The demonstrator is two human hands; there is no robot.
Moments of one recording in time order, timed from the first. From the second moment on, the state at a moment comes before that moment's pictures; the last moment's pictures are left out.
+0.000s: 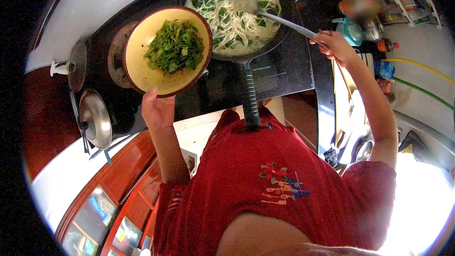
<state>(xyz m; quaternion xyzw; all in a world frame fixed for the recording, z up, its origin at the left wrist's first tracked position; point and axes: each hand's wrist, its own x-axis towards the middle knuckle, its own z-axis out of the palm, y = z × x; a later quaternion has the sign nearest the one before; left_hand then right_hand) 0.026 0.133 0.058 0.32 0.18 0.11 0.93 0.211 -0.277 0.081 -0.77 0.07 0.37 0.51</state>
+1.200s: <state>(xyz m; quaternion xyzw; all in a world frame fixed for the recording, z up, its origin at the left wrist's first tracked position) 0.193 0.086 0.163 0.98 -0.12 0.06 0.12 0.166 -0.318 0.156 -0.78 0.06 0.34 0.52</state>
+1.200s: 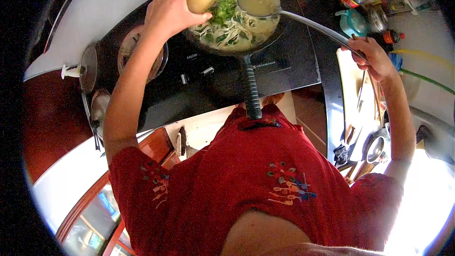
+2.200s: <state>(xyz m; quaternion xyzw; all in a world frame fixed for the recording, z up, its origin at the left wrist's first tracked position) 0.140 0.066 0.057 0.39 0.11 -0.01 0.92 0.160 -0.248 0.245 -0.85 -0.10 0.33 0.40</state>
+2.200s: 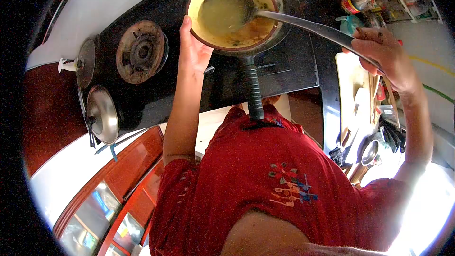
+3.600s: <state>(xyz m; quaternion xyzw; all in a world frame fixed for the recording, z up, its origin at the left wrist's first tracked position) 0.150 0.058 0.060 0.31 0.12 -0.01 0.94 0.109 -0.257 0.282 -0.96 -0.11 0.04 0.25</state>
